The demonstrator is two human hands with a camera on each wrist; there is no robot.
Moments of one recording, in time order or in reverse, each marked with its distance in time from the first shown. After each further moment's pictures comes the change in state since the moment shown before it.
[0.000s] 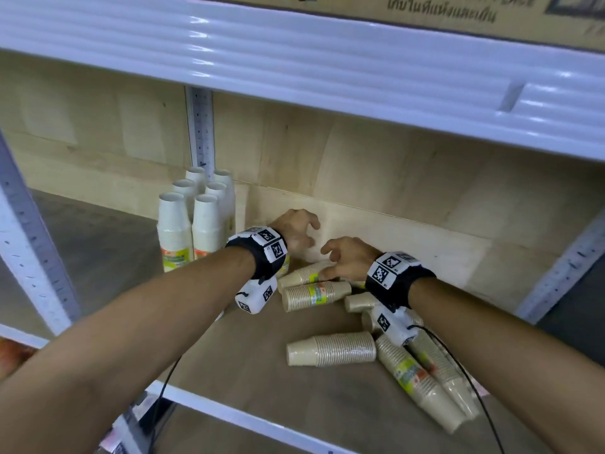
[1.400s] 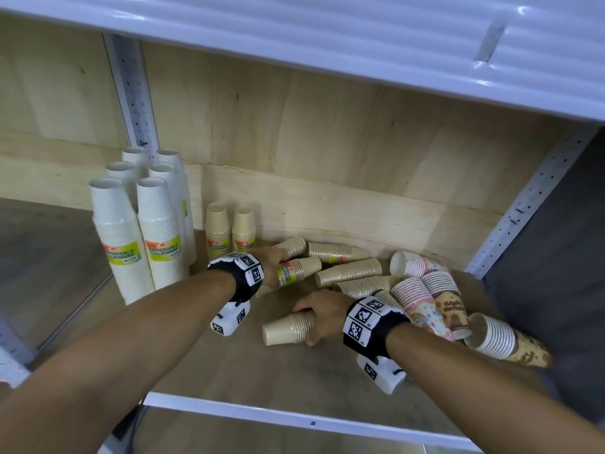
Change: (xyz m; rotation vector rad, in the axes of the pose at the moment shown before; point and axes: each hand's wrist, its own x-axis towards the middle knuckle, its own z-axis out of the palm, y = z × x) left_hand -0.002 -0.027 0.096 0.249 -0.398 0.078; right_hand -0.056 0.032 0.097 -0.153 -0.289 -0.021
